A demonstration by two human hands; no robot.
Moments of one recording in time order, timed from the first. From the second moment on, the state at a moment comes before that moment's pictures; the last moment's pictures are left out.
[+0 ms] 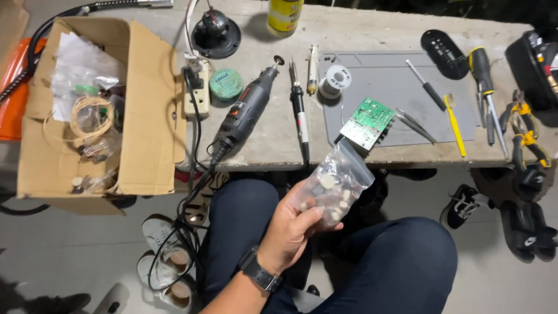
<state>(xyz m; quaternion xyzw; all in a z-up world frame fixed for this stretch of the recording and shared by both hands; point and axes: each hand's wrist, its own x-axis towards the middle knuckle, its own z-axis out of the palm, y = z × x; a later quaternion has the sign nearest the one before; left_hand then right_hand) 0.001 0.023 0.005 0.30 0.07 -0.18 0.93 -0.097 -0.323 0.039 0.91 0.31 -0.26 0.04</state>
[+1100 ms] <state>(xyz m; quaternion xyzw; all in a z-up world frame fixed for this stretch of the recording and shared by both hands) -0.008 0.027 0.013 0.42 0.00 -0.15 0.89 -0.027 -0.144 0.055 0.80 -0.01 0.15 -0.58</state>
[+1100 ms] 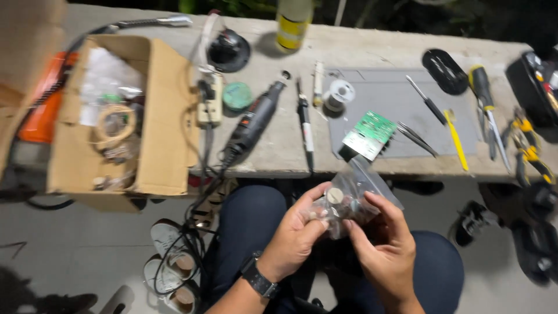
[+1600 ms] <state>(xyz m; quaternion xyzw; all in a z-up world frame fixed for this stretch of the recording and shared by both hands) -0.015 0.096 0.054 0.27 0.07 0.04 0.96 0.024 -0.050 0.098 0.80 0.24 0.14 -0.53</state>
